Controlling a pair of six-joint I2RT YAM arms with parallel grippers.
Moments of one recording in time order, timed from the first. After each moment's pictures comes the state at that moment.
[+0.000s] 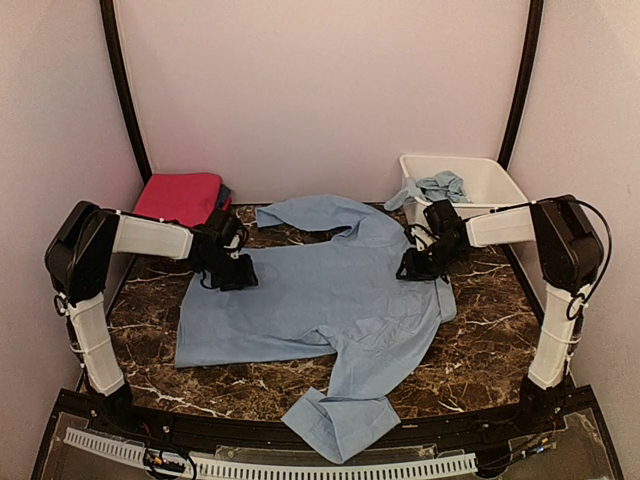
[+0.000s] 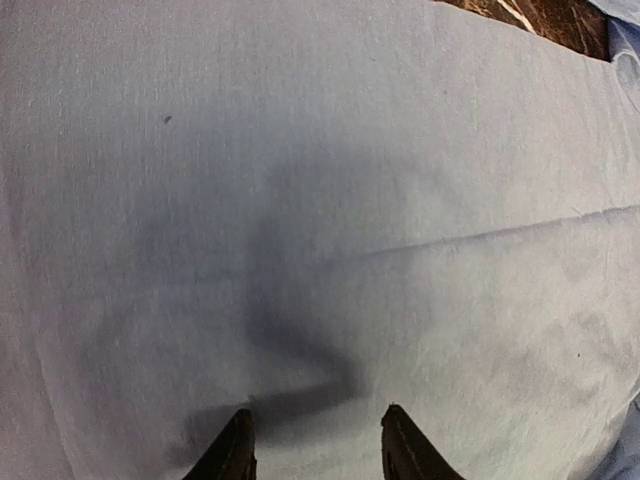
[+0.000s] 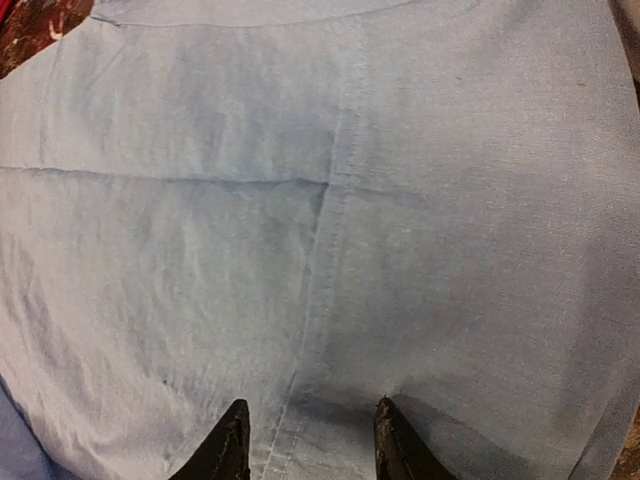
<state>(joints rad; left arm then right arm) -0.44 1.86 1.13 -0.33 0.09 -0.54 0.35 1.91 1.20 -0.35 -0.33 0.21</state>
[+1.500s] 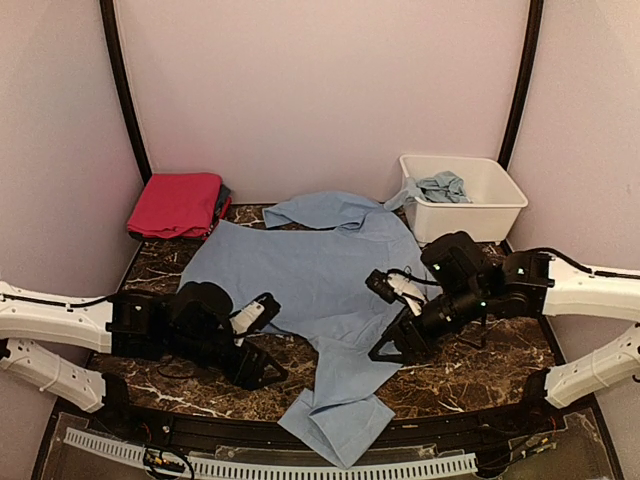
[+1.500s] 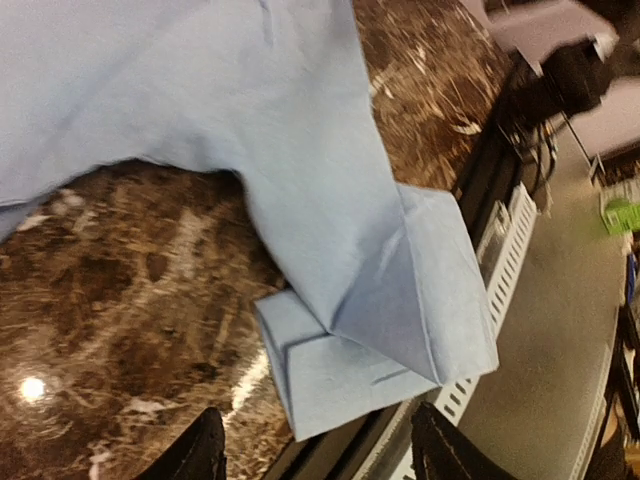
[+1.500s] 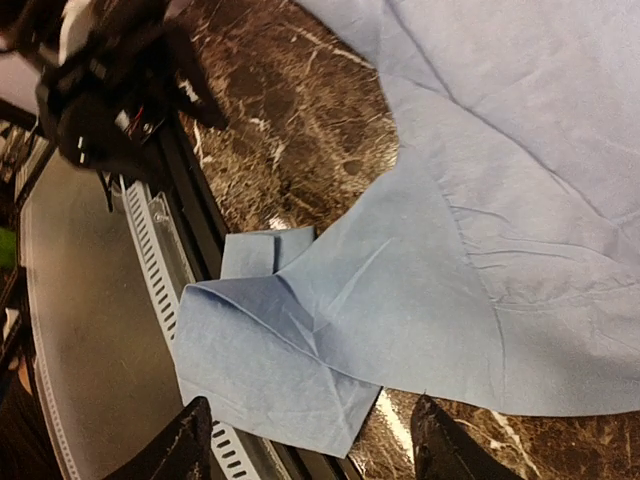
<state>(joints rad) -1.19 1.17 0.67 -0.29 0.15 -0.54 0.99 1.14 0.88 -0.58 -0.35 0.26</state>
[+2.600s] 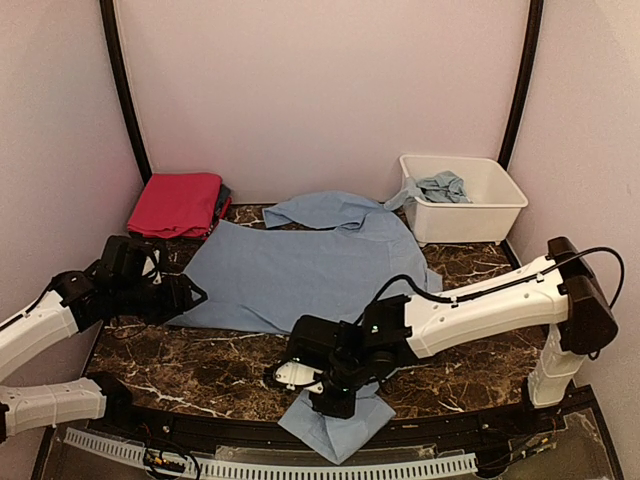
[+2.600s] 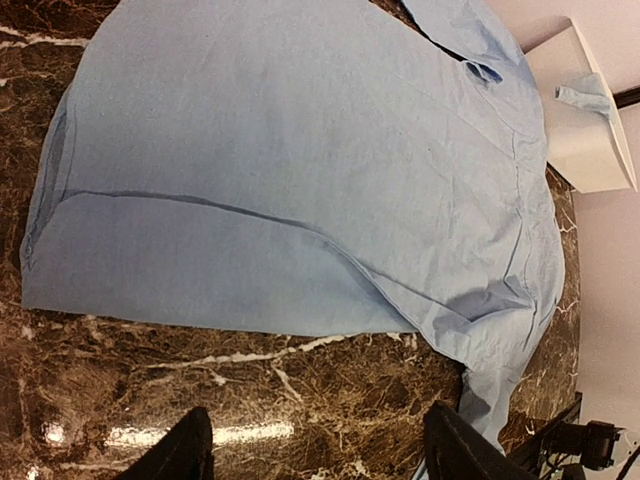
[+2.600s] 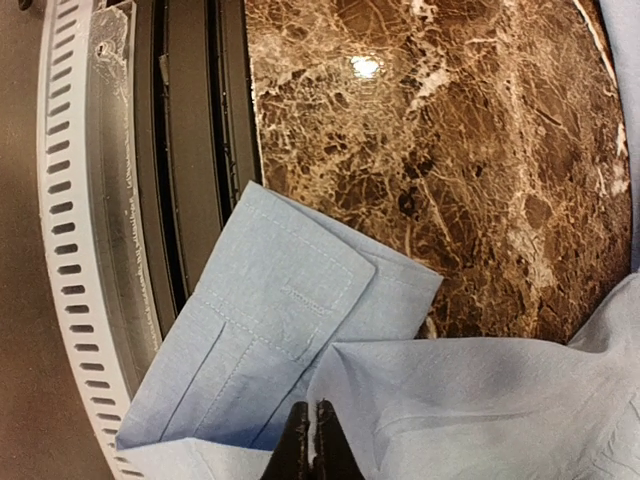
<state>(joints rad) -0.46 0.83 0.62 -0.58 0.12 -0.74 1.43 1.82 1.33 -0.71 -0.05 -0.05</state>
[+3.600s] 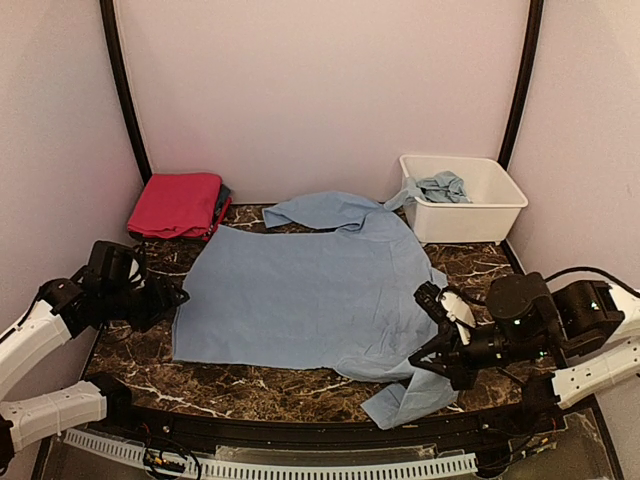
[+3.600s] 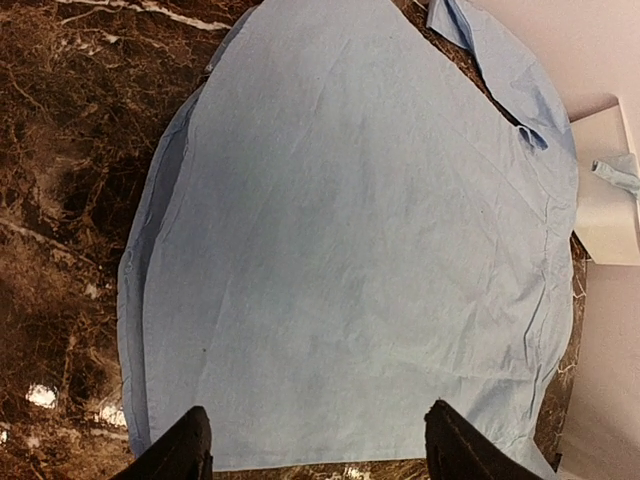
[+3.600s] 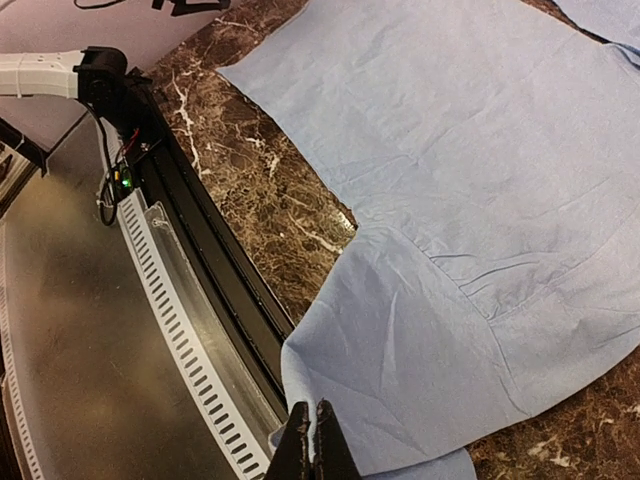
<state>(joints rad) -0.34 0.74 0.60 -0.68 0.07 -0.85 1.43 0.81 0.80 -0.68 0.16 0.48</state>
